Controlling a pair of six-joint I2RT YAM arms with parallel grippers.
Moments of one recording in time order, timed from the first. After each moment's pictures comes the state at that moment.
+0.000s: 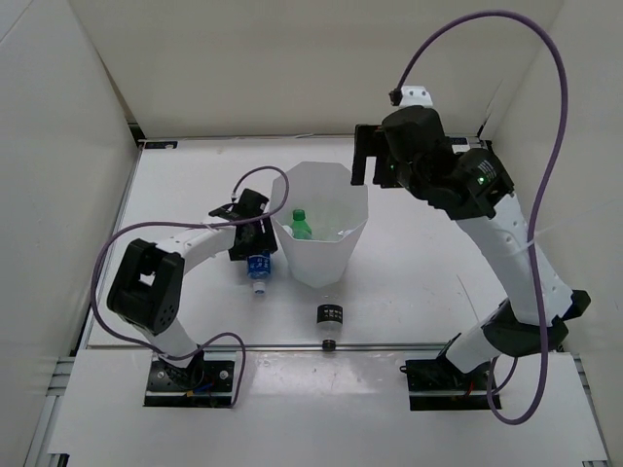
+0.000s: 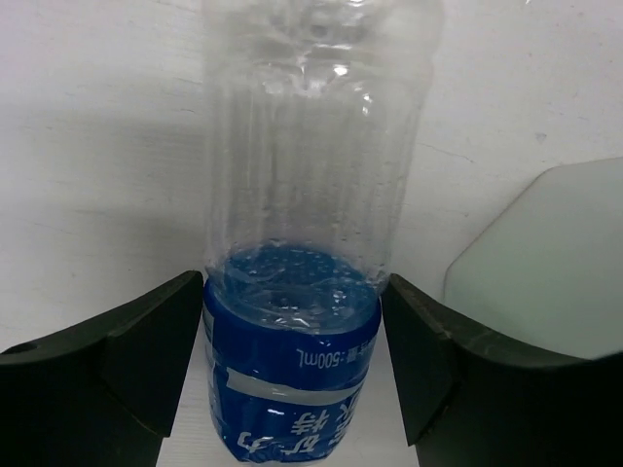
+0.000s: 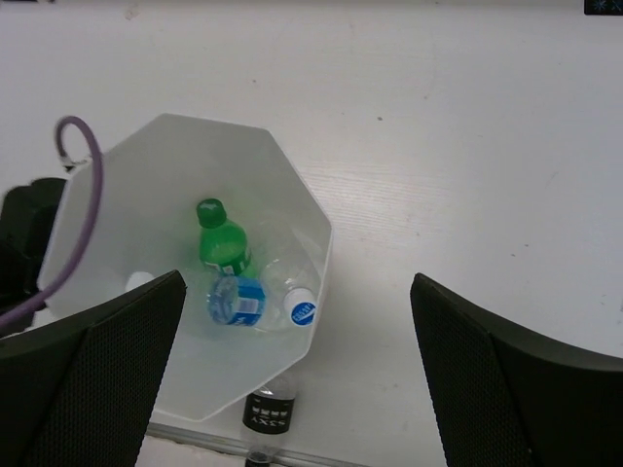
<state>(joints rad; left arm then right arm) -0.44 1.64 1.02 -0.51 -0.17 -0.61 0.82 1.52 2.17 -1.22 0.47 0.45</state>
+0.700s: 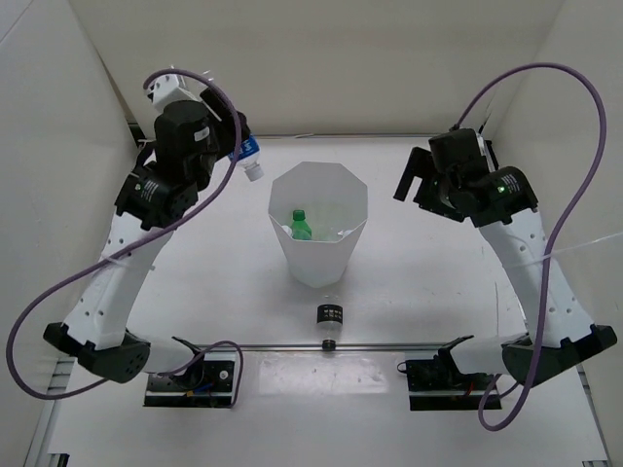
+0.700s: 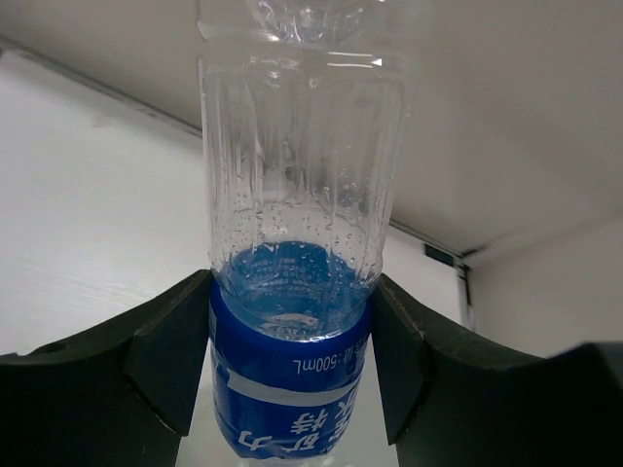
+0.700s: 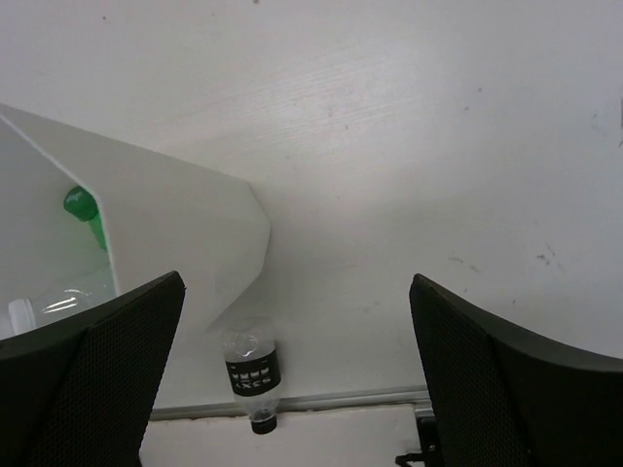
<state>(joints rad) -0.49 1.37 1.83 -0.72 -0.52 -0.68 0.50 1.31 1.74 -1.23 0.29 0.63</state>
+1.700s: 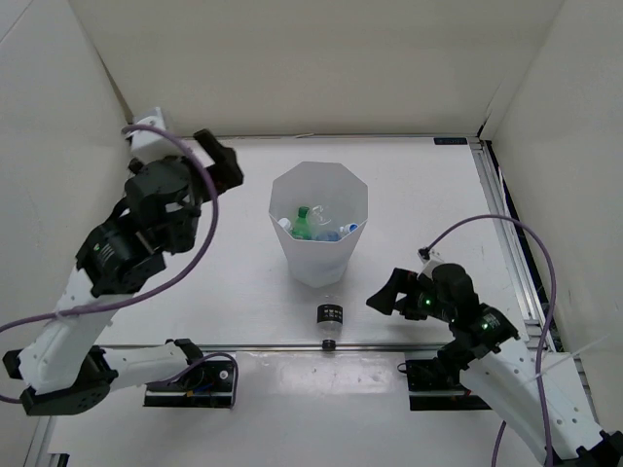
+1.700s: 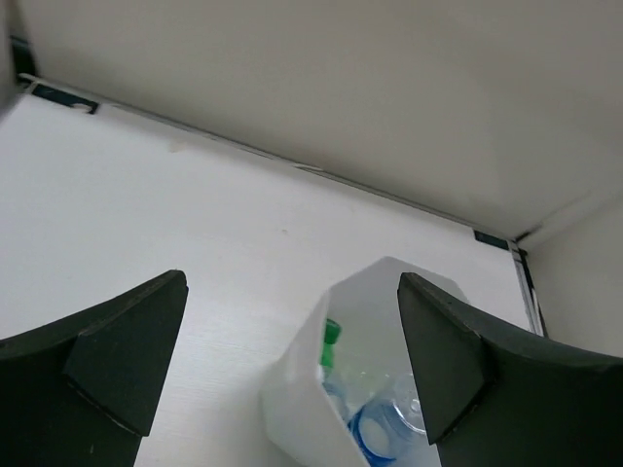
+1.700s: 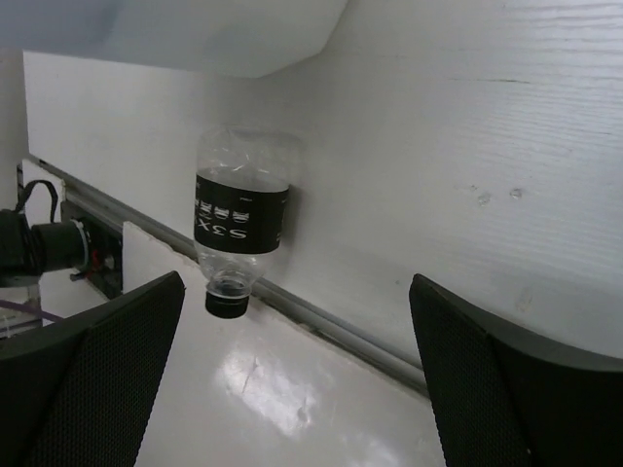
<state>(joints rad) -0.86 1.12 1.73 -0.77 -0.87 -0.50 0.54 0.48 0.43 -0.61 -0.27 0.71</state>
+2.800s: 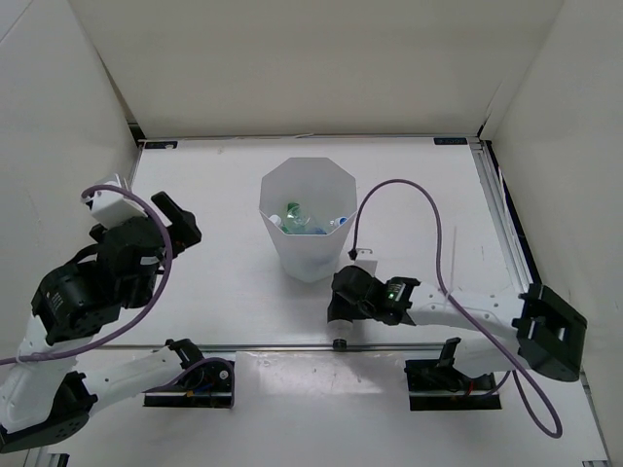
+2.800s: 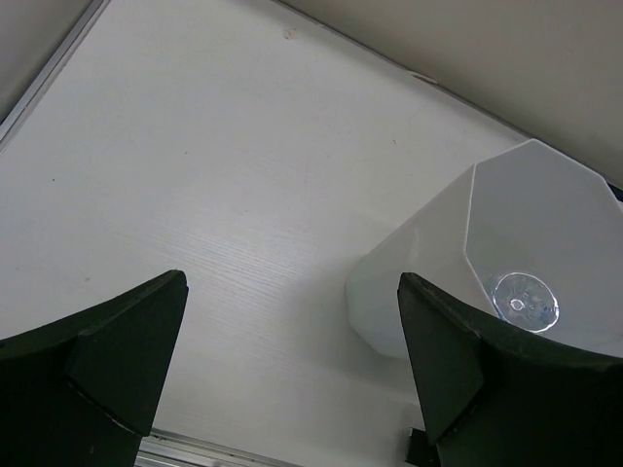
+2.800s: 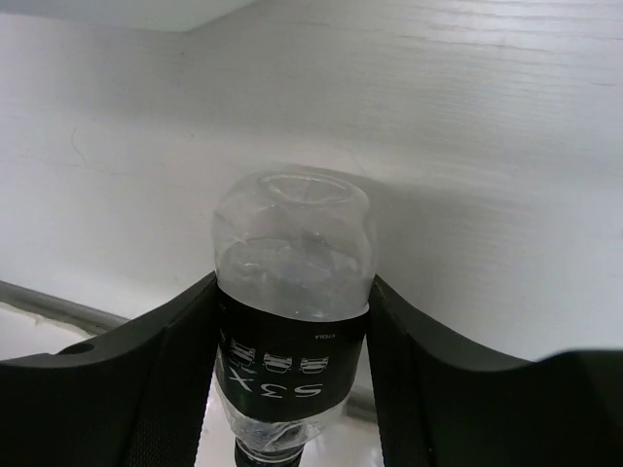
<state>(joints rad) -0.86 0.85 1.55 -1.29 -0.93 -0.85 1.15 1.29 0.67 -0.38 0.30 1.00</state>
